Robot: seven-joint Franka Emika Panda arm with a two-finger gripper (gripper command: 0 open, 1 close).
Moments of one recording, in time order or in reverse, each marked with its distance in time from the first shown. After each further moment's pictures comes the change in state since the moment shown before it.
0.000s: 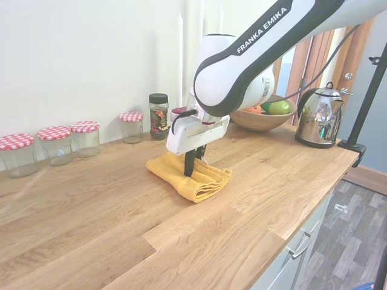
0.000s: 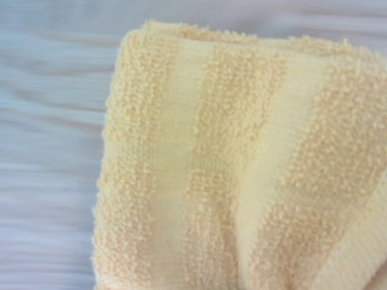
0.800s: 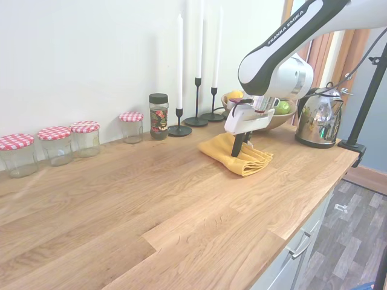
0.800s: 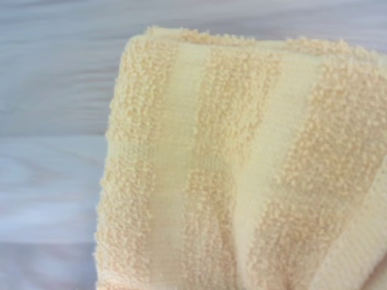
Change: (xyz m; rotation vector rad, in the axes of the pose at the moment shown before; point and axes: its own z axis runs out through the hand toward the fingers) arm 0.103 0.166 -0.014 0.050 -0.004 0.115
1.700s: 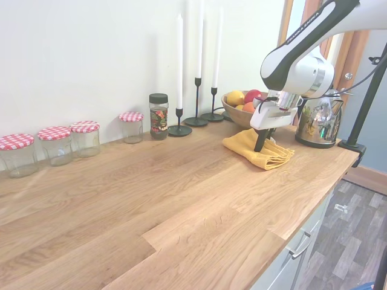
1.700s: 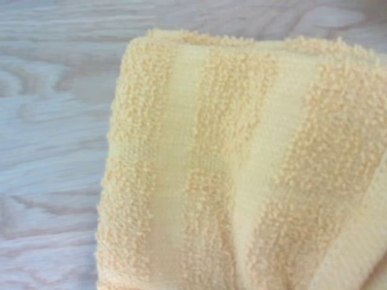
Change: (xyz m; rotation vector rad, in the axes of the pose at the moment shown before) arm 0.031 0.063 -0.011 -0.003 0.007 0.050
